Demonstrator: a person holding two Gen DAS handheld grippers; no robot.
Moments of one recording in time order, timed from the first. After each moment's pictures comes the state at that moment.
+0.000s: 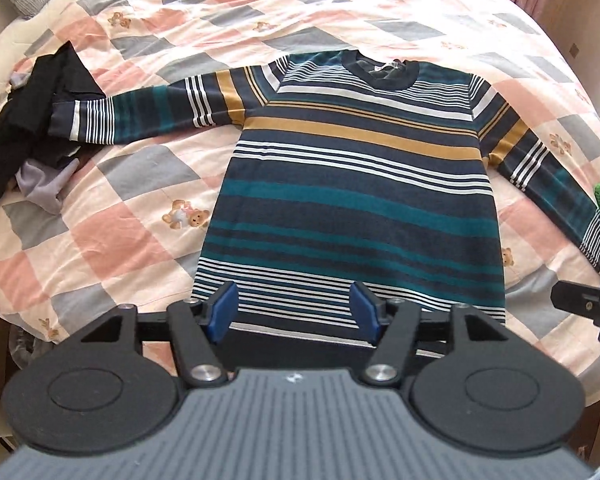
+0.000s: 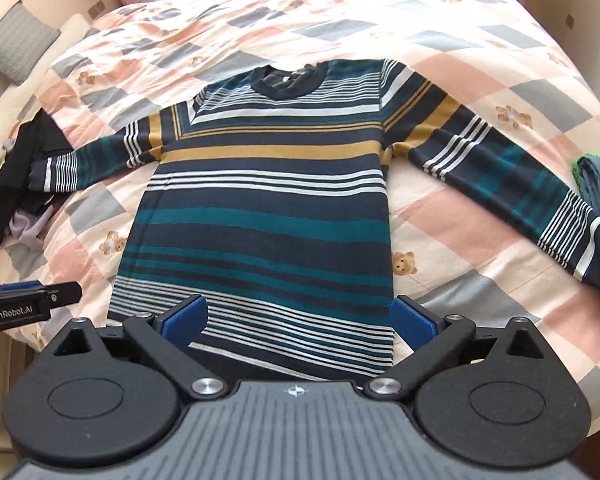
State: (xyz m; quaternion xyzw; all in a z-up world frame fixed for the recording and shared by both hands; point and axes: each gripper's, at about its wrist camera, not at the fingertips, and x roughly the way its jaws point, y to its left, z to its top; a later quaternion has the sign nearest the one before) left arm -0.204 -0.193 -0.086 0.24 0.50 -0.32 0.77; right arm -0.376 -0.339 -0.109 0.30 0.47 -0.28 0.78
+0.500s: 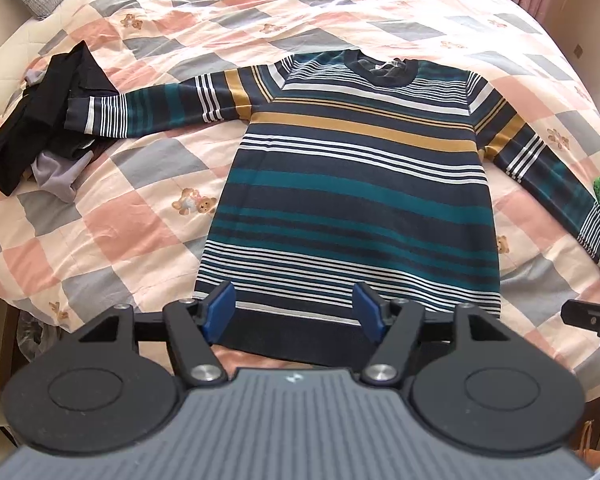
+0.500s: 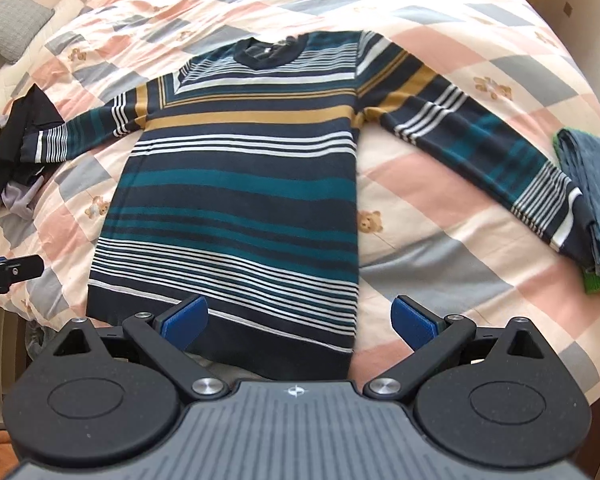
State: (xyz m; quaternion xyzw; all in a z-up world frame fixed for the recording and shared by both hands) left arm -0.234 -0.178 -0.074 0.24 0.49 -0.30 0.78; right arm -0.424 -0.339 -0.115 0.30 0.50 -0.28 0.76
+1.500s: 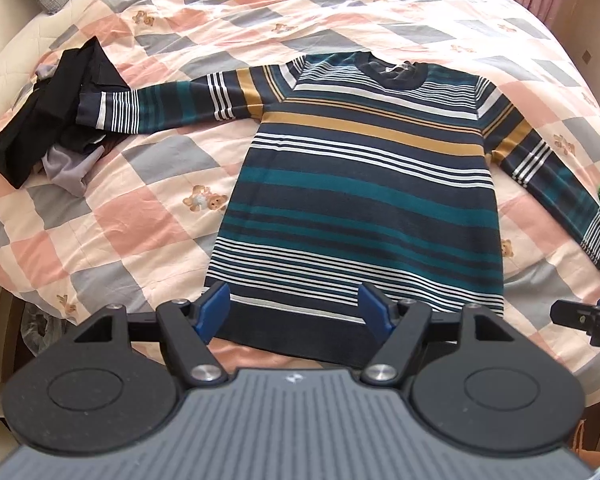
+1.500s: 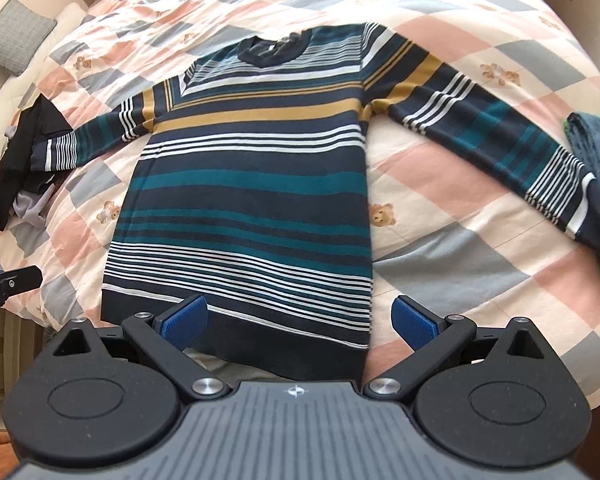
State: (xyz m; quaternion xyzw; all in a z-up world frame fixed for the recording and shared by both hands) left arm -0.225 -0.171 -0.069 0.24 0.50 -0.29 0.78; right arm -0.419 -0.340 -0.123 0.33 0.50 -0.27 0.76
